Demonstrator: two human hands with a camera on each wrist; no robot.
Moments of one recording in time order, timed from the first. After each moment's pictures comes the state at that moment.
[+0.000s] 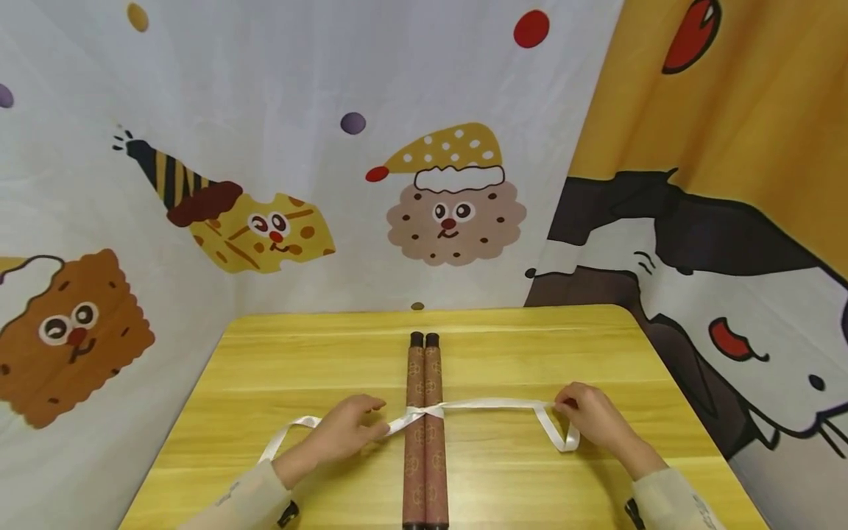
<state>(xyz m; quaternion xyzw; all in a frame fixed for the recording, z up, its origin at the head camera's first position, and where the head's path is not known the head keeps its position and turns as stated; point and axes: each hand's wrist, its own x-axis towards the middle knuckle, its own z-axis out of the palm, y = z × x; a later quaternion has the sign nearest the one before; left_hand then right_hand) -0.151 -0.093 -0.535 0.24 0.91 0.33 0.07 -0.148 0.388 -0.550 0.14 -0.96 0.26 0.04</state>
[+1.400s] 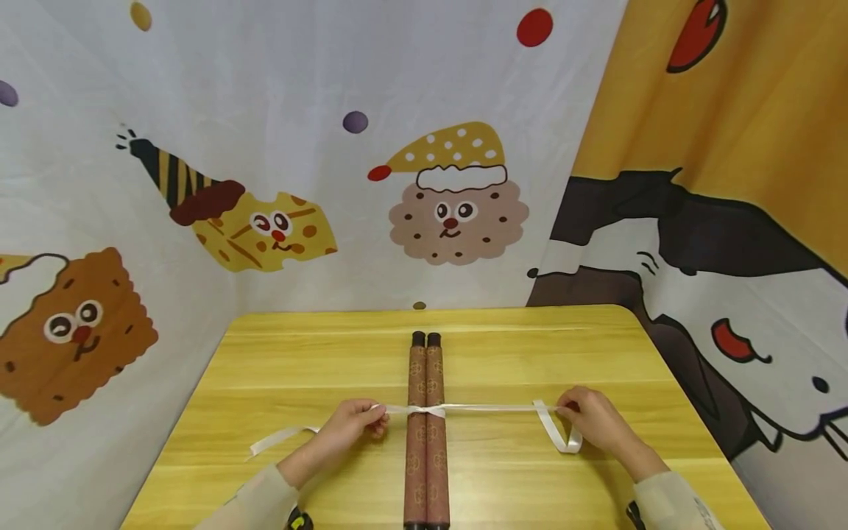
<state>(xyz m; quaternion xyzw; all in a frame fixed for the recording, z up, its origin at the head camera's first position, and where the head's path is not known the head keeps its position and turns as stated) -0.151 -0.083 -0.553 0.09 0.69 0.68 0.21 -0.147 0.390 -0.557 0.11 -0.96 0.27 0.01</state>
